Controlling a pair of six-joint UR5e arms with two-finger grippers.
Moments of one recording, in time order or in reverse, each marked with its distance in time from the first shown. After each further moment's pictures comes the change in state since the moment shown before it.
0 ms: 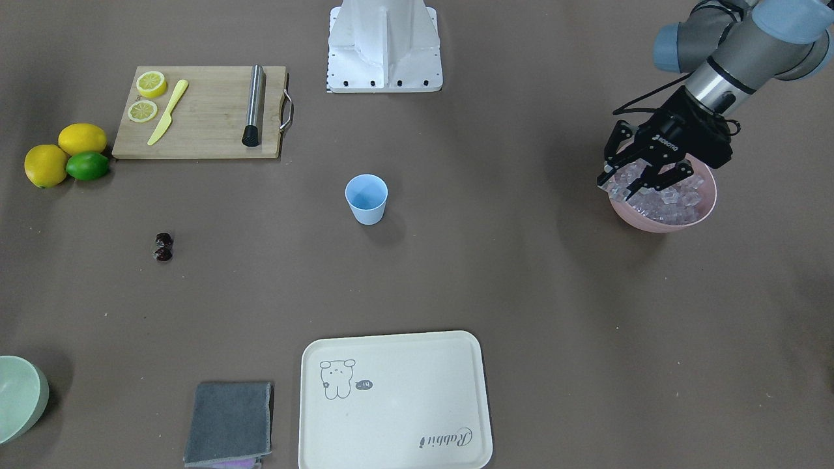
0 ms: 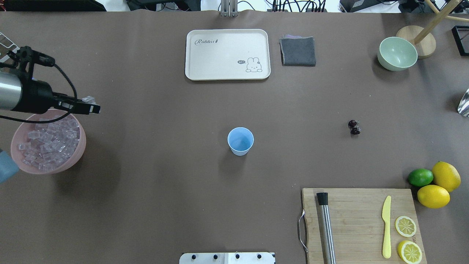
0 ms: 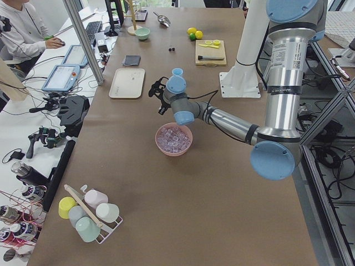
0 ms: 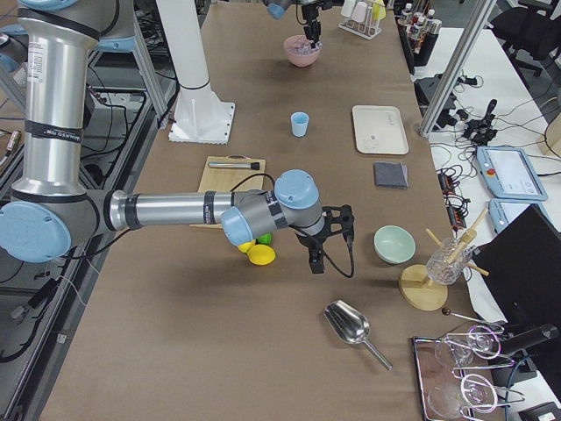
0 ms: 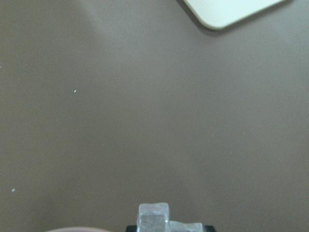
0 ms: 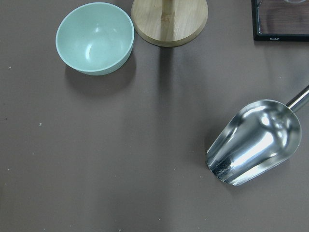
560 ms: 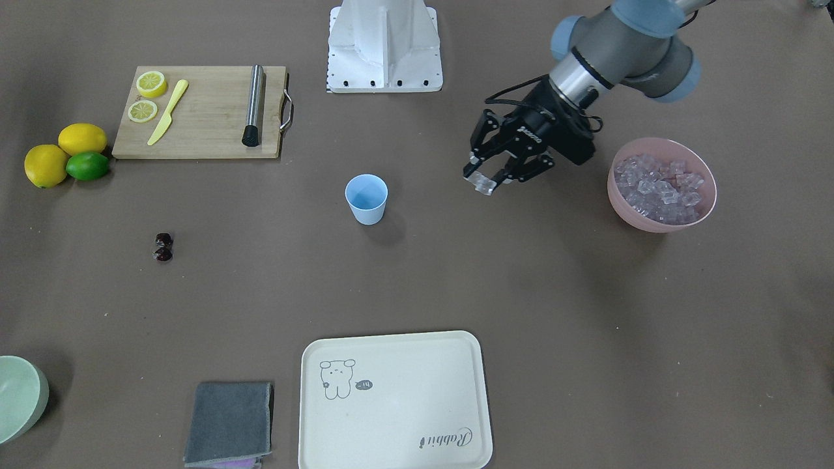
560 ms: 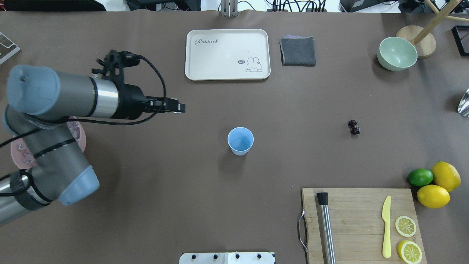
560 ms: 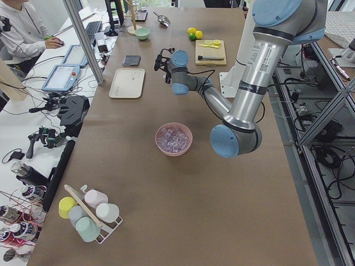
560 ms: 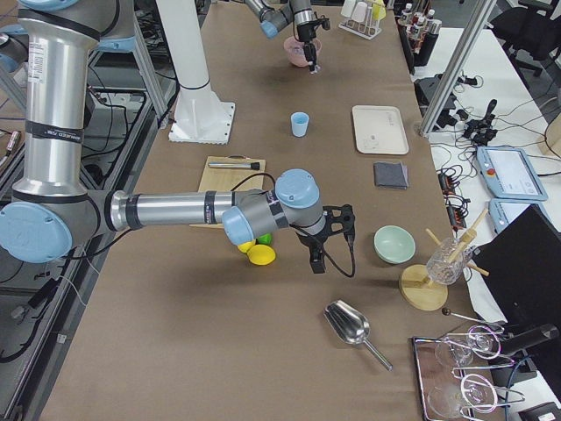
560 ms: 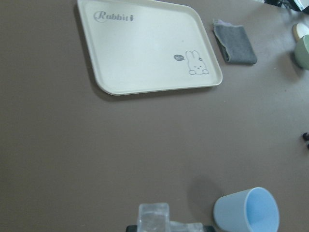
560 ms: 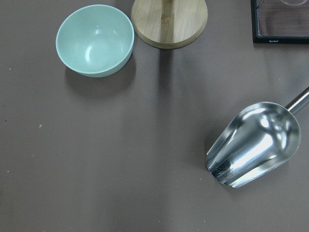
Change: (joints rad) left arm 0.256 -0.291 0.044 0.002 0.250 -0.385; right arm 0.000 0.003 0.001 -0.001 -0.010 0.000
